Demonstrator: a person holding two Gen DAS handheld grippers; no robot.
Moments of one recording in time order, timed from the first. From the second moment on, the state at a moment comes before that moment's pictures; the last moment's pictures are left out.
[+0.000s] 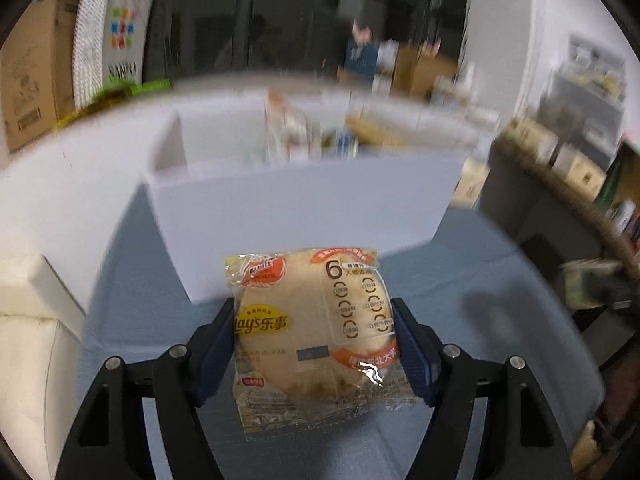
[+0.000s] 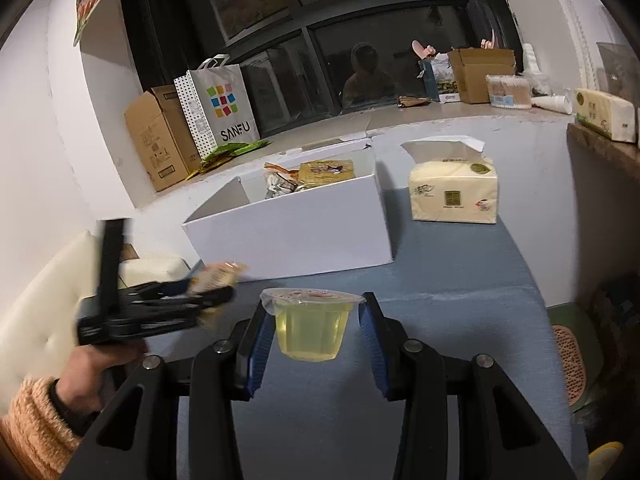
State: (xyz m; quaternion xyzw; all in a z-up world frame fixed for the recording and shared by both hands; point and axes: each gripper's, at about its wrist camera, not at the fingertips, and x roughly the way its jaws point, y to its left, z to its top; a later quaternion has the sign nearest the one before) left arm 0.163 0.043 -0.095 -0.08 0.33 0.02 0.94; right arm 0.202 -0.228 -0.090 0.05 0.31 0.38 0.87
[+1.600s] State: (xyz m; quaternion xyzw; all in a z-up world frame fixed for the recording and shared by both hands) left arm 0.183 0.059 0.036 -0.05 0.23 0.08 0.97; right arm 0.284 -0.108 0.024 -0.06 0.23 0.36 0.90
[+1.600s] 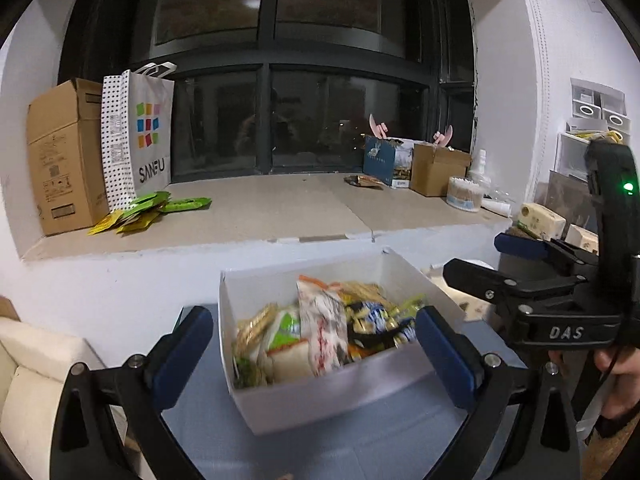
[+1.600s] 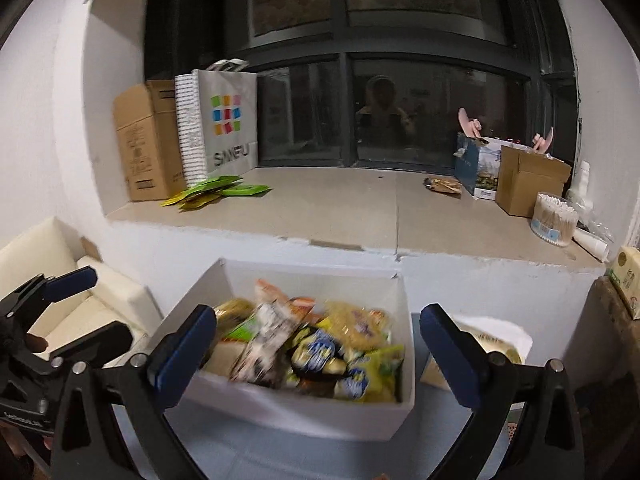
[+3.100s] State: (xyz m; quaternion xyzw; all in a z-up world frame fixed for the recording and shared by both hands) left arm 0.021 -0.015 0.030 -0.07 0.24 0.04 0.97; right arm 0.101 -0.226 0.003 -0.03 0.24 0.32 0.92
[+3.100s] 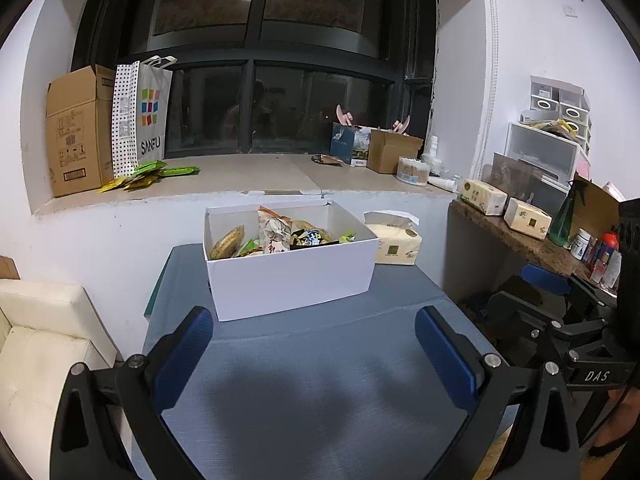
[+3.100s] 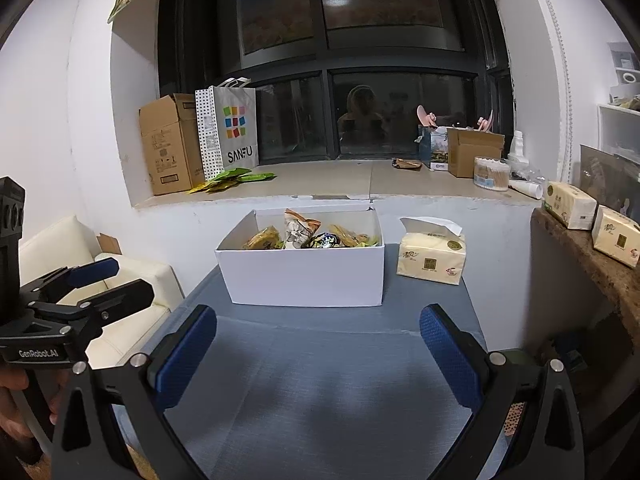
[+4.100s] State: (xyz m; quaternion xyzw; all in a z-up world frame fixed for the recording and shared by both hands) left arm 0.023 -0.013 0.022 -0.06 0.25 0.04 0.96; right arm 0.105 -0.227 0.001 -0.03 0.25 0.31 0.92
